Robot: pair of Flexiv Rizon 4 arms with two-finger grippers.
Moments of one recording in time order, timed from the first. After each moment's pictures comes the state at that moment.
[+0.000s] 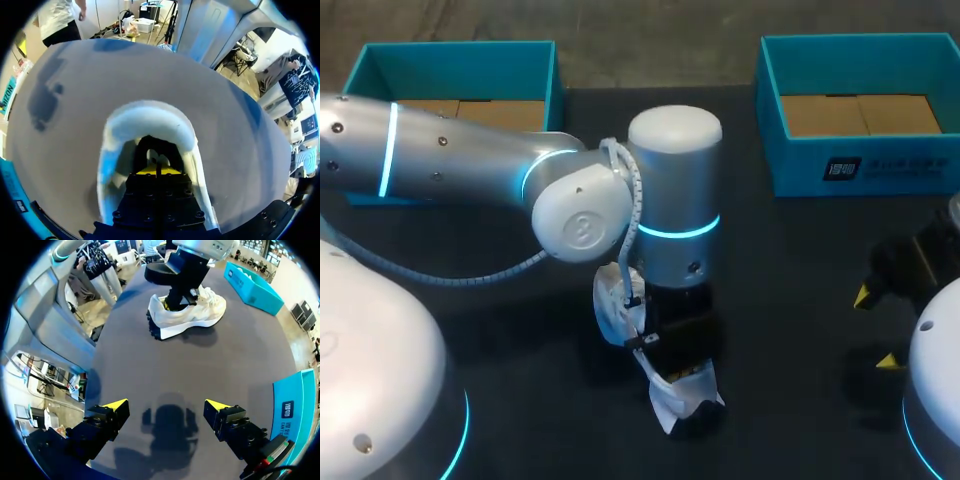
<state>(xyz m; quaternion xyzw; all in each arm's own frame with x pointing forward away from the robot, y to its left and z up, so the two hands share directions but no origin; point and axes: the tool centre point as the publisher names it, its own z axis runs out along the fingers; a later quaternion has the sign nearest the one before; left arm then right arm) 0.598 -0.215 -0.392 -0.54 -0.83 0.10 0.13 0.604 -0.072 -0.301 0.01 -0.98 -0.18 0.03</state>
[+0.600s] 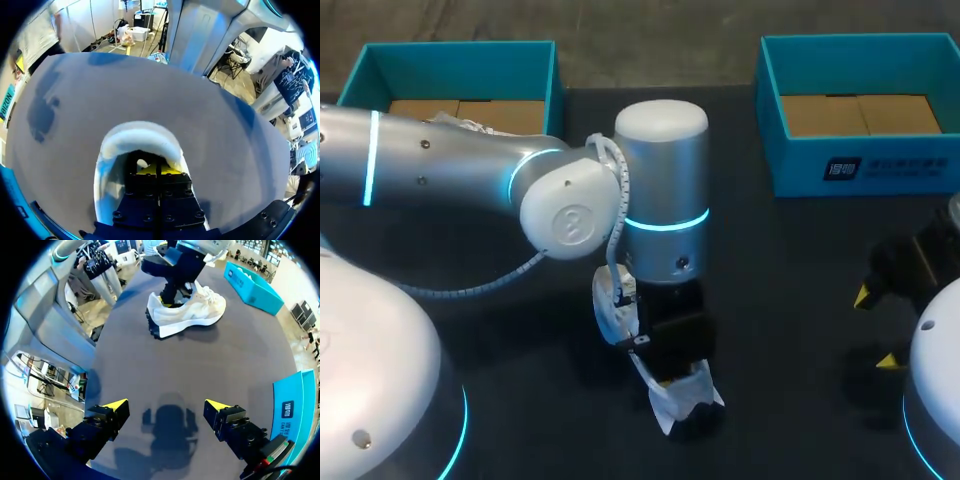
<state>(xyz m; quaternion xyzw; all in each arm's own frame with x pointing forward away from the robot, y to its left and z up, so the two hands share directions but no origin) 0.582 -0.204 -0.391 -0.55 -0.81 0.12 0.16 0.604 -0.072 -0.300 0.01 -0.98 -0.18 0.03</state>
